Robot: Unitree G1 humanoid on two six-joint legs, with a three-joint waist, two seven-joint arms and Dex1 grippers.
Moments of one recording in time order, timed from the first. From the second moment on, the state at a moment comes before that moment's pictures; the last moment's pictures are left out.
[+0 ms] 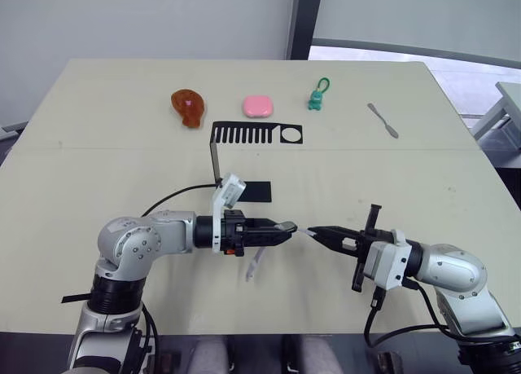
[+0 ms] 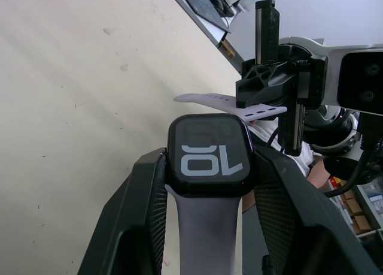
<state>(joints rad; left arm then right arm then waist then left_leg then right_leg) -0.49 0.41 0.00 -0.30 -0.92 1.28 -0.61 -0.05 -0.67 0.02 -0.32 0.14 -0.42 0.92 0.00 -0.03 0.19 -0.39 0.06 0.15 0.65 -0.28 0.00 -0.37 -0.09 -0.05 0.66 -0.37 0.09</state>
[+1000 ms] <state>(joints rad) -0.49 0.40 0.00 -0.30 -0.92 1.30 -0.59 -0.05 -0.67 0.03 -0.31 0.13 -0.42 0.92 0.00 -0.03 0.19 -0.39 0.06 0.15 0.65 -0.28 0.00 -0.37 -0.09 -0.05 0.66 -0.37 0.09</state>
